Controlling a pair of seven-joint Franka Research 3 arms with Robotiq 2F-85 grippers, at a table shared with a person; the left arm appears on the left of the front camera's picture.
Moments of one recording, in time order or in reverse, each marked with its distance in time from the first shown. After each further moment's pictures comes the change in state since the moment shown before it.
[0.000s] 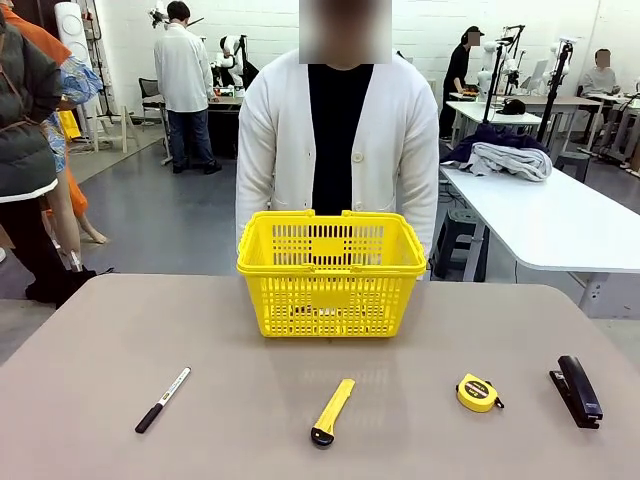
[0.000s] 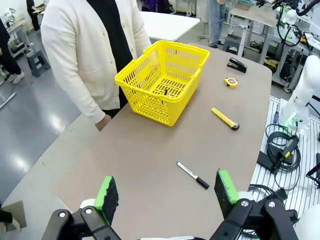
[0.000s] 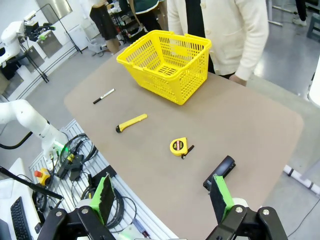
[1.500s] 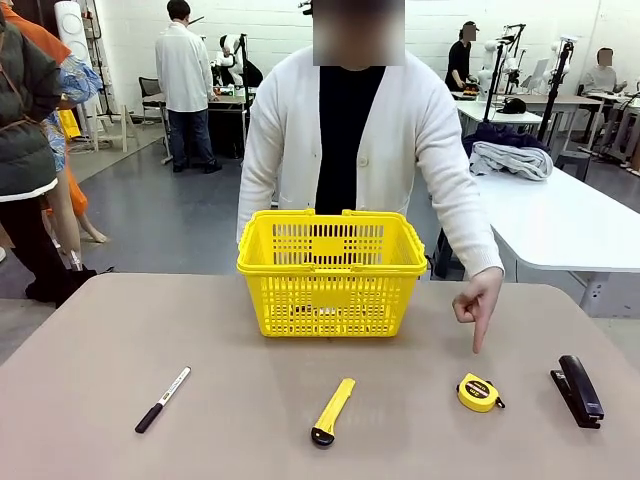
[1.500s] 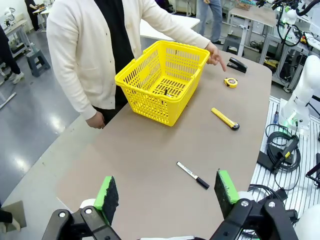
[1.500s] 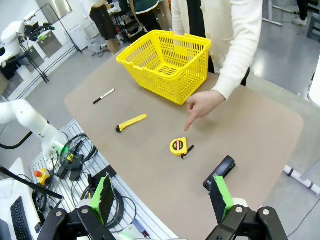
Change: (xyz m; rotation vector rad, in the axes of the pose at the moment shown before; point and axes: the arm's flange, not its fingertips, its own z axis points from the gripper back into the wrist) left arm 0.000 0.000 0.000 0.000 0.000 0.000; right arm 0.000 0.000 0.000 0.000 0.000 0.000
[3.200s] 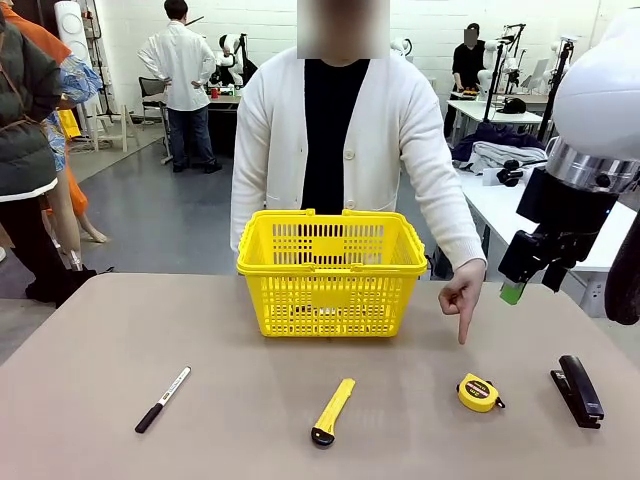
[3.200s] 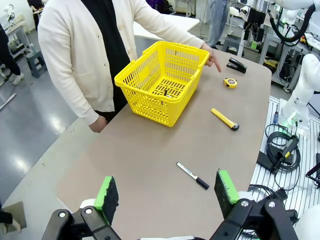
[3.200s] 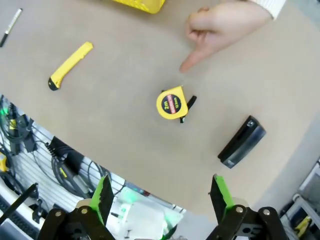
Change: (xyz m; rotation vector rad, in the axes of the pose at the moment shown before) left arm 0.001 -0.001 0.001 -0.001 -0.002 -0.003; right arm 0.098 0.066 -0.342 -0.337 0.814 -0.124
